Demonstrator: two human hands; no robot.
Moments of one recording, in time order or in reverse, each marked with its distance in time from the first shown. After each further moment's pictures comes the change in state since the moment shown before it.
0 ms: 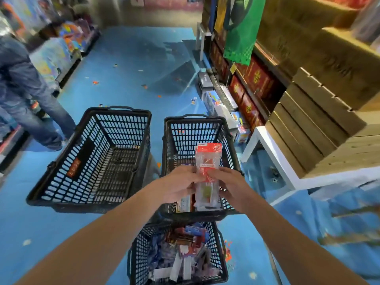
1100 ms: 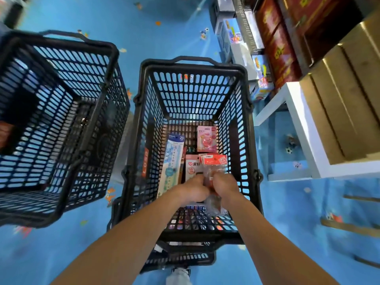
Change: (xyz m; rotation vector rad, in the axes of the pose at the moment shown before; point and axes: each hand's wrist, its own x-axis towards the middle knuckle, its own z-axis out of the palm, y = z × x) left_hand 0.222 -0.119 0.003 0.476 0.054 -0.357; right_hand 0.205 0.135 -0.069 -0.418 0.382 0.558
